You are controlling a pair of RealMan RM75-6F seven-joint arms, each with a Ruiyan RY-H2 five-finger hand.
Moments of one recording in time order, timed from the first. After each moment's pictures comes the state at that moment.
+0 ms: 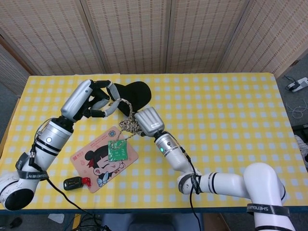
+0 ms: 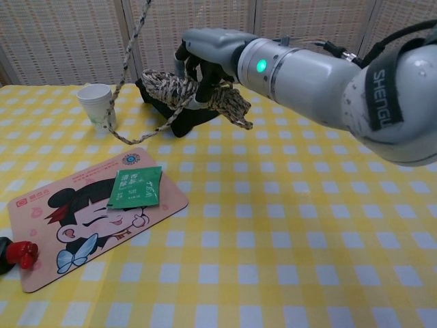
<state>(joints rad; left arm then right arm) -0.84 -0.85 -0.59 -2.04 0.94 0.87 -0.40 1.16 -1.72 0.30 -1.37 -0.84 0.96 -0.50</state>
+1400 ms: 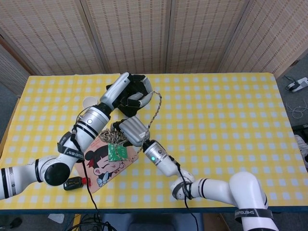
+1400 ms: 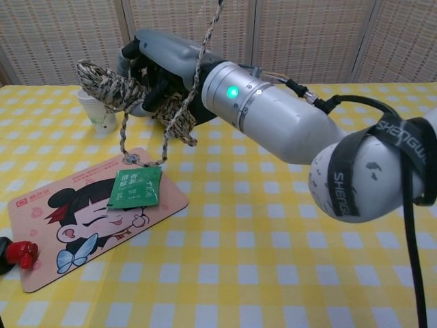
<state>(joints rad) -1.19 -1.03 -0.54 -1.85 0.49 0.76 -0.27 1.12 -1.91 0.33 -1.15 -1.28 0.99 -0.03</state>
